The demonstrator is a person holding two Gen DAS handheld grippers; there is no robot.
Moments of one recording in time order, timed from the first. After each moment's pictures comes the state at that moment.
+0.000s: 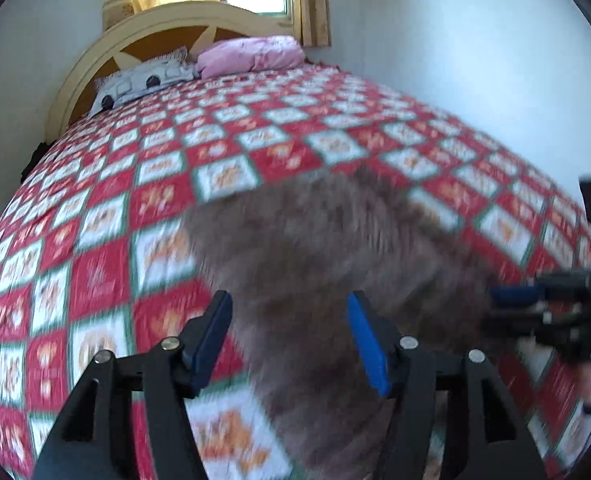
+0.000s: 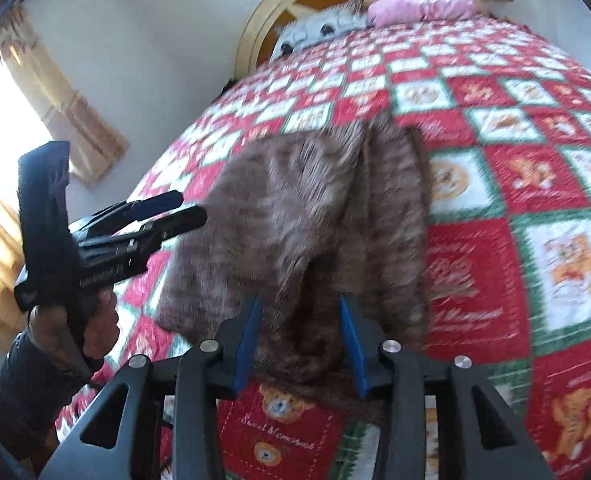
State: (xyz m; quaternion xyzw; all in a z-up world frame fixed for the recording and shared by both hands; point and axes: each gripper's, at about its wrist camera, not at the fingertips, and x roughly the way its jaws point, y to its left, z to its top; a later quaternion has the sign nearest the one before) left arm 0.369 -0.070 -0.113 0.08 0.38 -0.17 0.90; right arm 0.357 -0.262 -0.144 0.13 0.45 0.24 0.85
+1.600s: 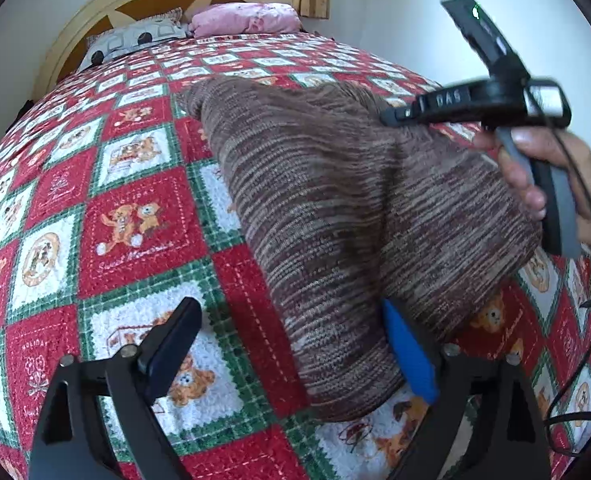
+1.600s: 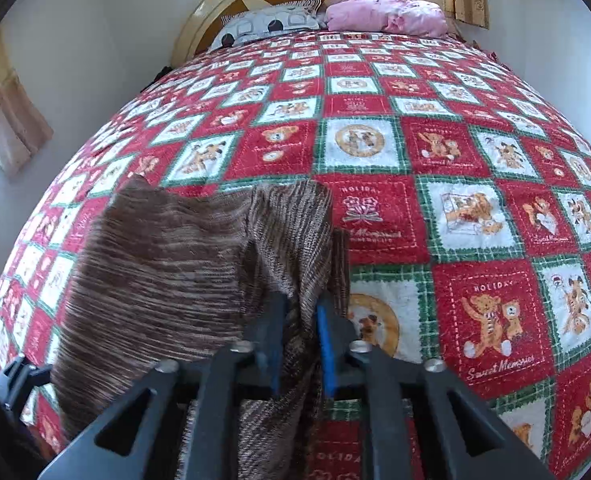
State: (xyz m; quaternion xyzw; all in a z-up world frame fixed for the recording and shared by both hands) left arm 0.339 -0.068 -0.161 0.04 0.43 -0.19 0.88; right arm 0.485 -0.278 -0.144 0.03 0.45 0.11 0.88
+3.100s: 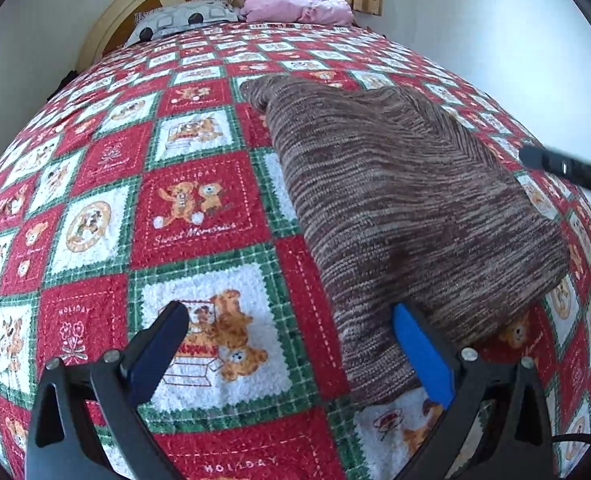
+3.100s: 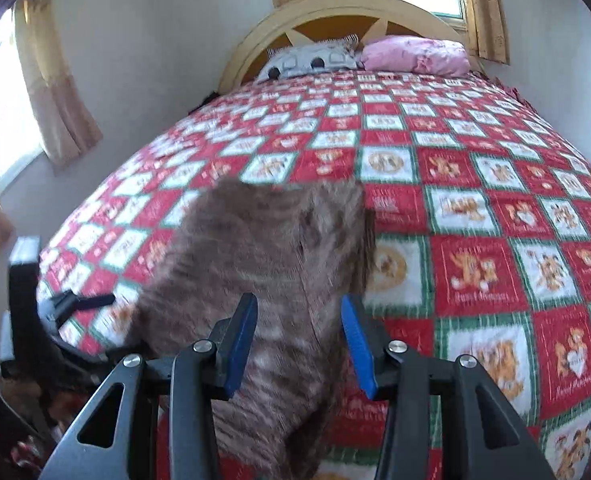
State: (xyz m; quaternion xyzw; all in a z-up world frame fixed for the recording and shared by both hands) left arm 0.345 -0.050 -0.157 0.03 0.46 -0.11 0.88; right arm 0.389 -0.286 -0.106 0.04 0.38 0.19 0.90
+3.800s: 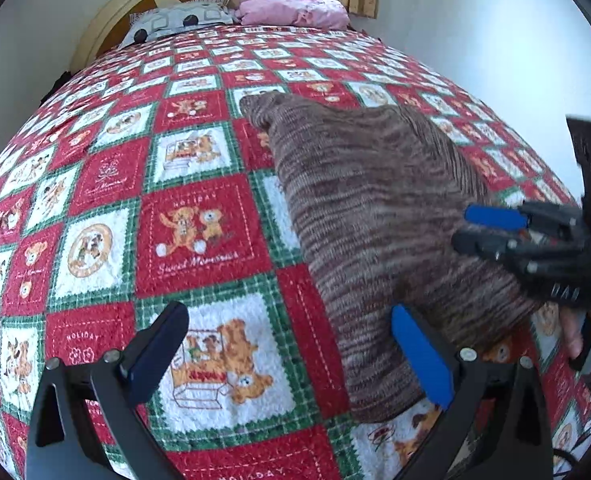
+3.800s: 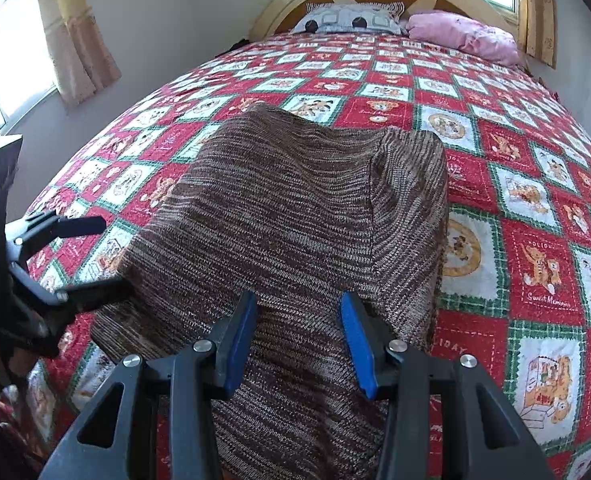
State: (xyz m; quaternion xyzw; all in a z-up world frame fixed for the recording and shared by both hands) left arm 0.361 -0.046 -0.142 0.02 0.46 -0.12 0.88; right arm 0.404 -0.236 -0.153 -0.04 0.44 0.22 0.87
